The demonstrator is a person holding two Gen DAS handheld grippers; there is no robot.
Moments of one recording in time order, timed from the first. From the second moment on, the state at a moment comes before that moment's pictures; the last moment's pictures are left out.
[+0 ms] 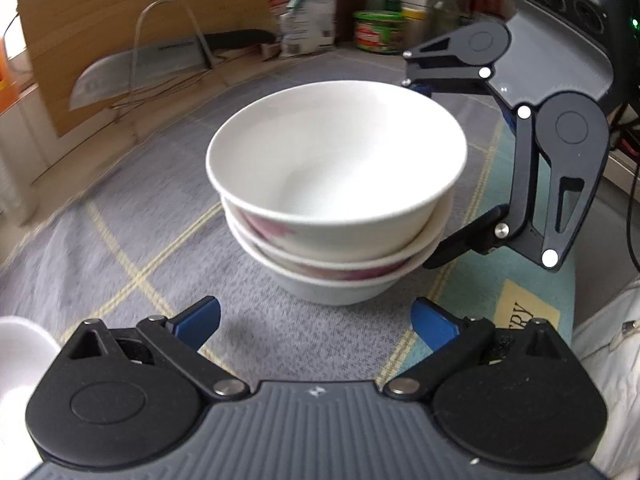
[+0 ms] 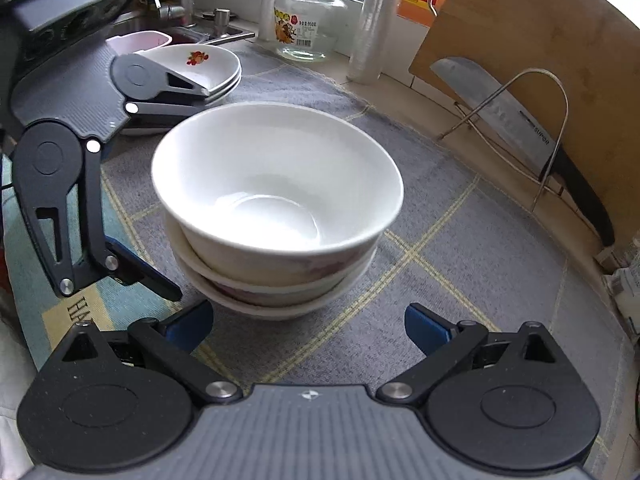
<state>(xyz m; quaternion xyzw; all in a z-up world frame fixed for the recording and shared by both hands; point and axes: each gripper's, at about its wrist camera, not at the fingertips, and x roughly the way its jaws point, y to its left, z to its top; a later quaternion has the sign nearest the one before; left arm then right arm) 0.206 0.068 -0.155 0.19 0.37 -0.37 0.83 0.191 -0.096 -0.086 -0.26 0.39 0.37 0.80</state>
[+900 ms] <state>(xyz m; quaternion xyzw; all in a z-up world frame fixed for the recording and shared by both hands) 0.241 0.055 -0.143 0.22 0.39 -0.45 0.77 0.212 -0.089 -0.084 -0.27 0.39 0.50 0.73</state>
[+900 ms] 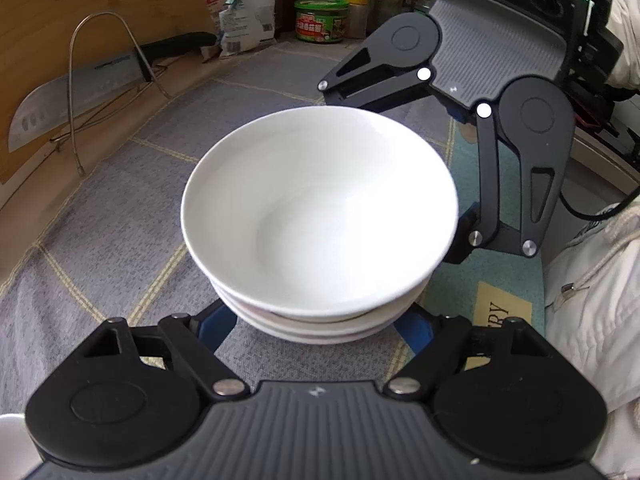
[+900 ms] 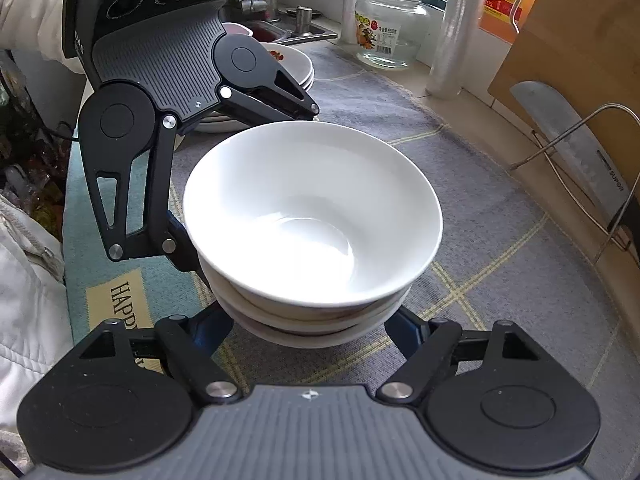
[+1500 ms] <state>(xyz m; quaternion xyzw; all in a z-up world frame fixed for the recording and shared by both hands) 0.249 0.052 -0.143 0.25 0.40 -0.48 0.74 0.213 -0.090 -0.081 -0.28 0.39 0.50 0.72</state>
